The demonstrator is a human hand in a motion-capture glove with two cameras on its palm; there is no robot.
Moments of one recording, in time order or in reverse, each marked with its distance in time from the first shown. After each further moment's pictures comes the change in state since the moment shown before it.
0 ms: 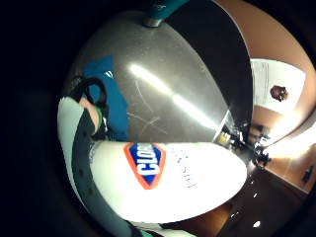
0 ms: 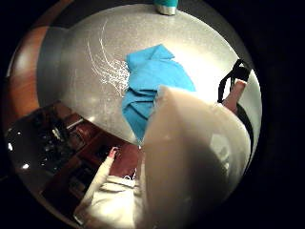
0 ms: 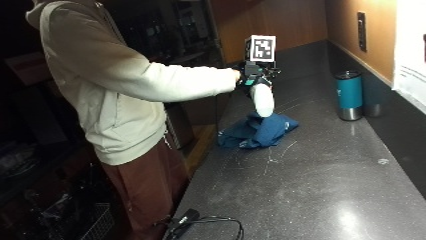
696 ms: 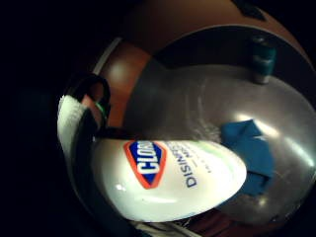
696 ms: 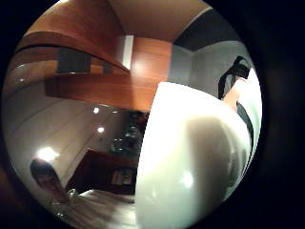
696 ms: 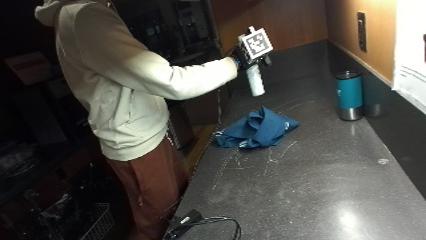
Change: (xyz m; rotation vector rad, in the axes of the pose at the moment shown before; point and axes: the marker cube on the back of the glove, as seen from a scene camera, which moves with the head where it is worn) arm -0.148 -0.012 -0.108 0.428 -1.293 -0.294
